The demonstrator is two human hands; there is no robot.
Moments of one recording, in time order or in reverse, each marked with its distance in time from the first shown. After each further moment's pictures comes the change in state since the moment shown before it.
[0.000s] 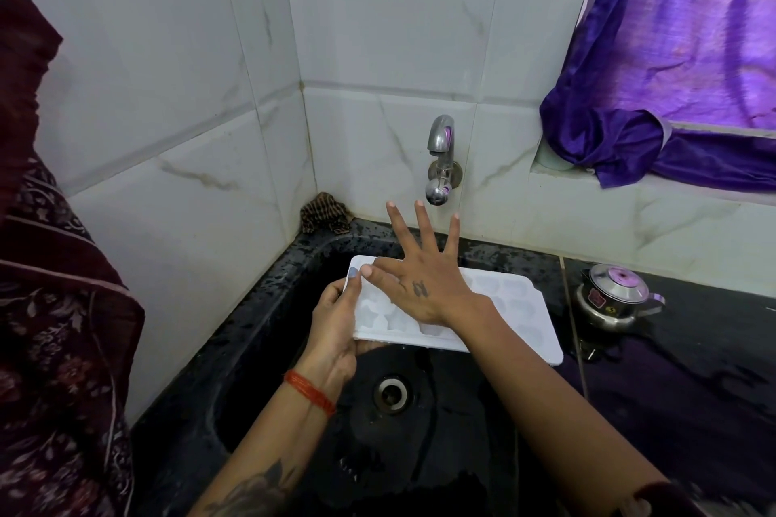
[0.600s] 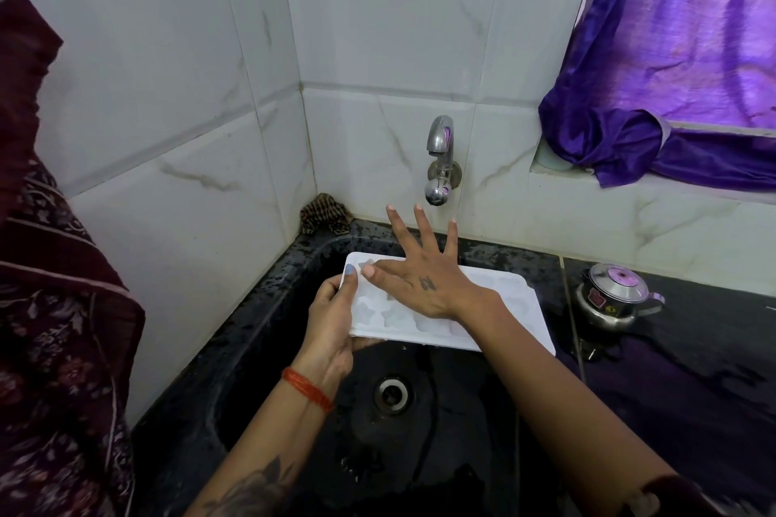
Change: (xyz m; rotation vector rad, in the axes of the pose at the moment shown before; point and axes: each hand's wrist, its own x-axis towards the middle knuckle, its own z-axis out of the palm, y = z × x) left_hand -0.002 0.005 0.000 -0.018 0.007 0.027; right_hand 0.001 0.008 -0.005 0.127 -0.107 -0.036
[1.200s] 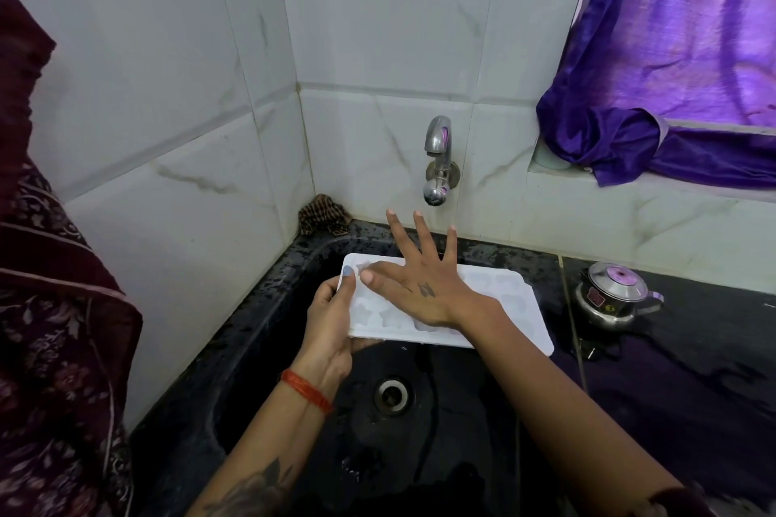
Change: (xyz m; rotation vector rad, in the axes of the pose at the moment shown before) left_hand 0.008 -0.004 -0.002 0.004 0.015 -0.002; right_hand -0.004 0.001 0.005 0.050 0.014 -0.005
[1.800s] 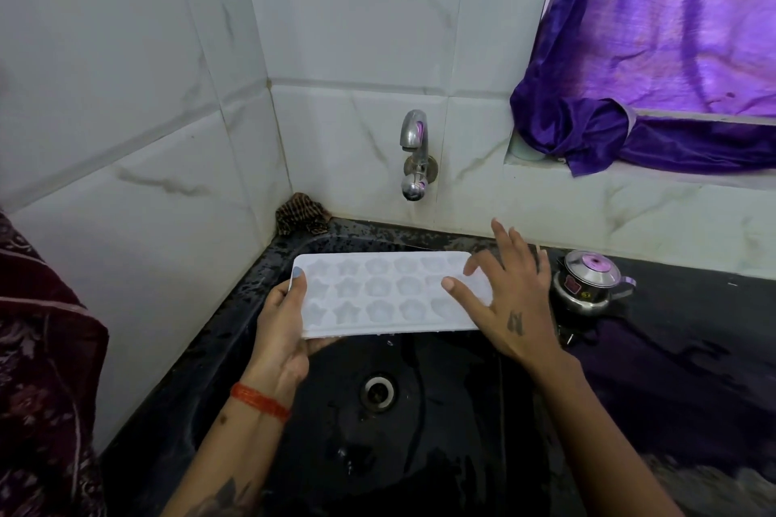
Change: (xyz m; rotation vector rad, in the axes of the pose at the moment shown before) left_hand 0.015 0.003 -0.025 -0.031 0.043 -0.008; right_hand -0.075 0.069 0.012 0.088 0.630 0.277
